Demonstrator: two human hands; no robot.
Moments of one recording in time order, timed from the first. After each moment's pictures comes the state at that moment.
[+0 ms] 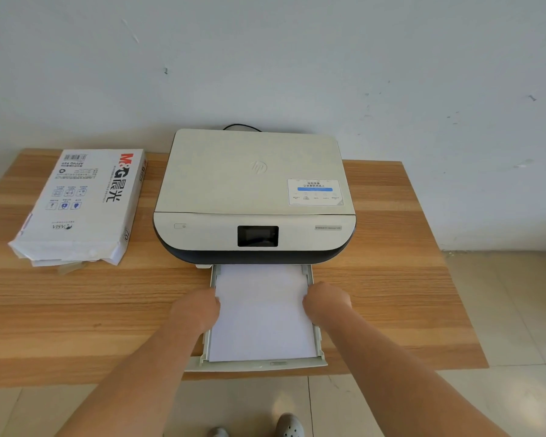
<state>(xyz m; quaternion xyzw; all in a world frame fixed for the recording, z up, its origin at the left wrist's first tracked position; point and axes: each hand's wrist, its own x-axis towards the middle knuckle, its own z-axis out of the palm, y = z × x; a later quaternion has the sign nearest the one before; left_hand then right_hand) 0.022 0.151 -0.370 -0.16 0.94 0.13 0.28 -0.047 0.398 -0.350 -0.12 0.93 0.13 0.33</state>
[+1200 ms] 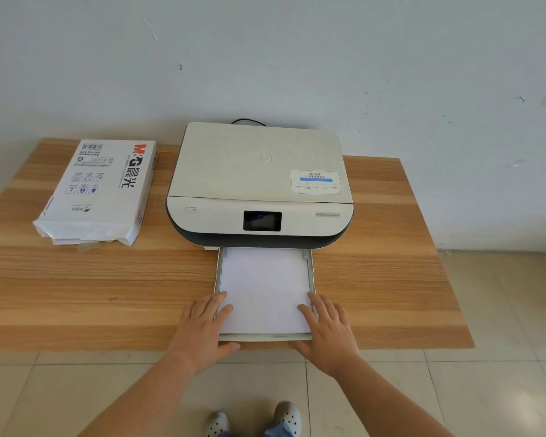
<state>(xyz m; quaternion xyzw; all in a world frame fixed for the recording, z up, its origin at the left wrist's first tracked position) 0.134 0.164 -0.386 0.03 0.99 0.02 0.13 0.067 0.446 -0.380 -0.24 0.96 0.01 0.14</state>
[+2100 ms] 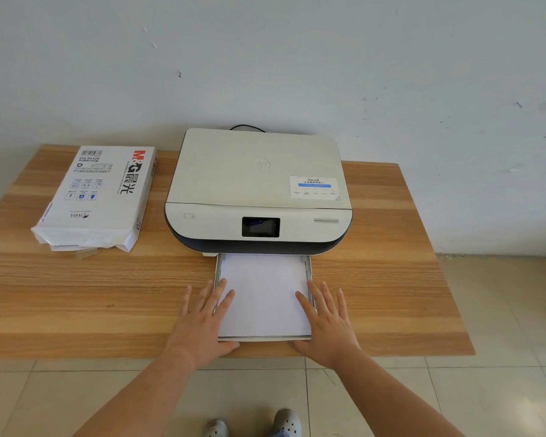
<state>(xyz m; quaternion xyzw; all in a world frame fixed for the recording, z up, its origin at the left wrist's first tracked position) 0.112 0.161 -0.384 0.03 0.99 -0.02 0.13 0.042 0.445 -0.381 -0.26 0.96 0.02 0.11</state>
